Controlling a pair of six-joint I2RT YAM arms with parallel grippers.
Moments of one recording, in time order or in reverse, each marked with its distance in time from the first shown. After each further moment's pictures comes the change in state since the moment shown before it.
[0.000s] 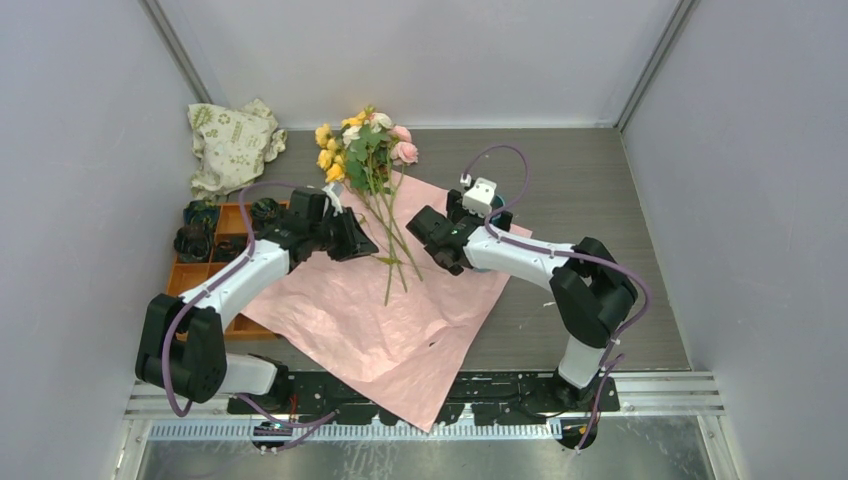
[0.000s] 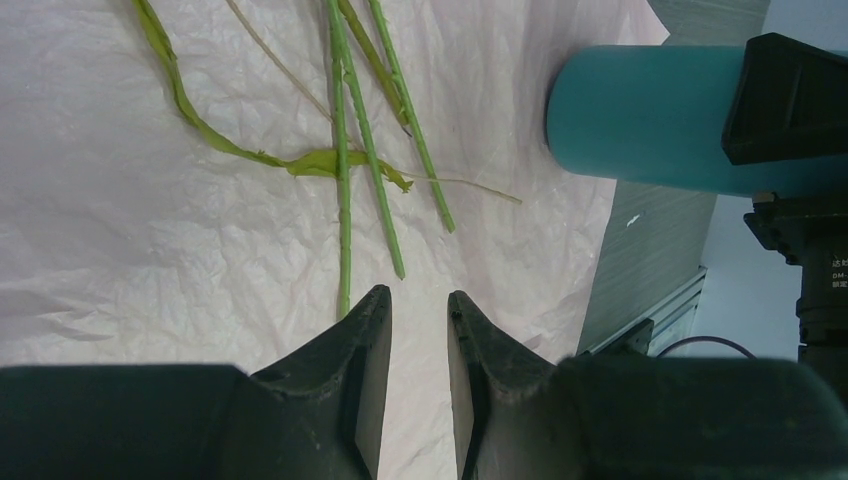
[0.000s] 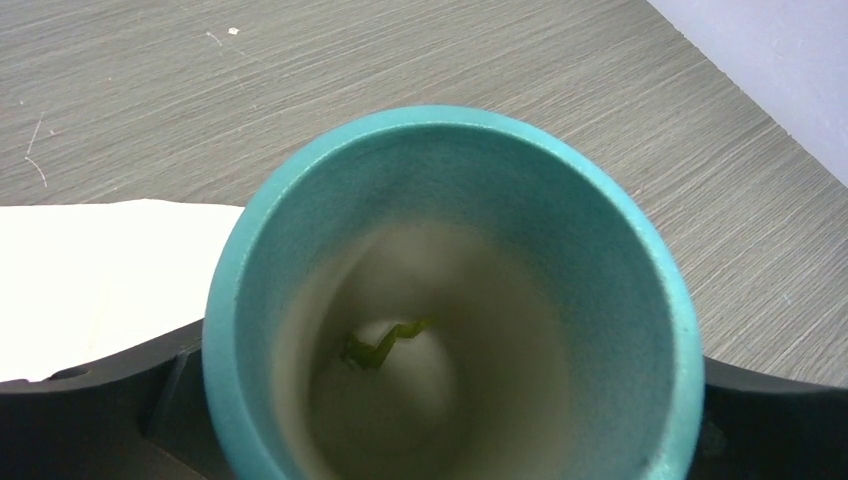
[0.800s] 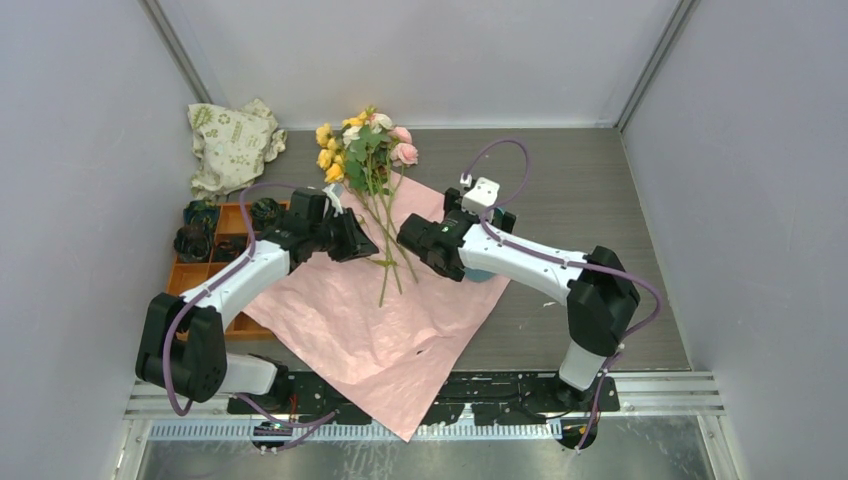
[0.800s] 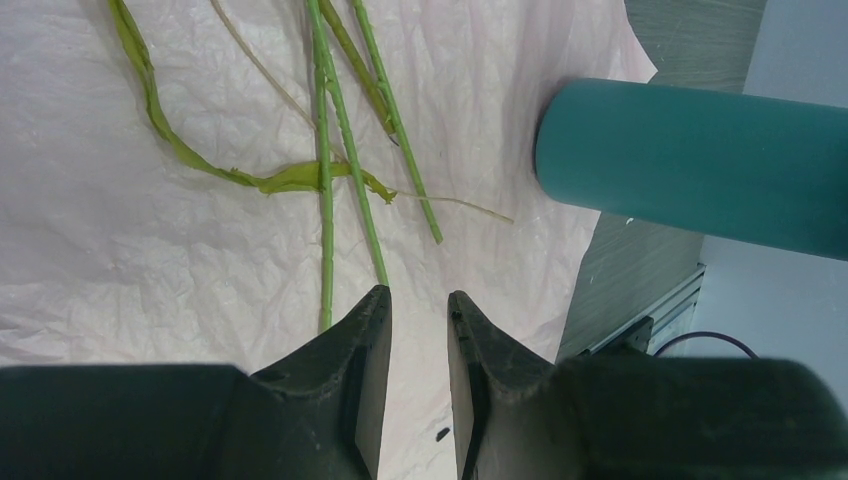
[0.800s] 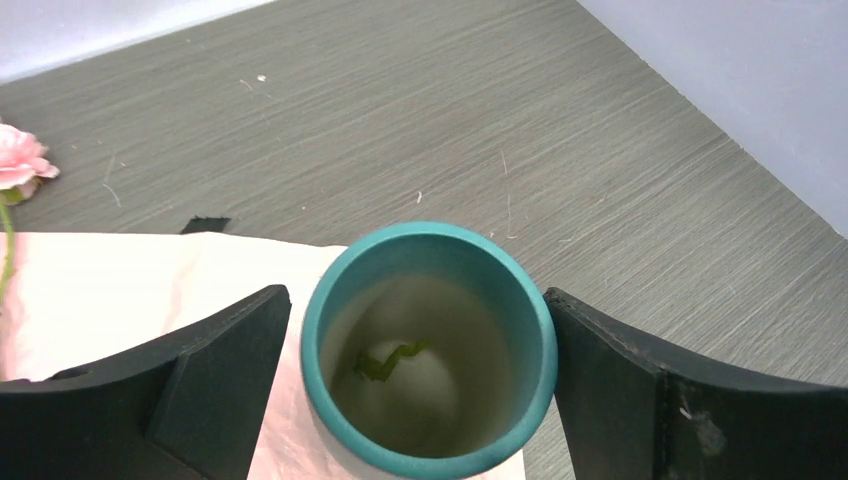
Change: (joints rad) left arm 0.000 0.003 -0.011 0.013 0.007 0.000; right arm 0.113 -0.037 0.167 -0.507 0.060 0.368
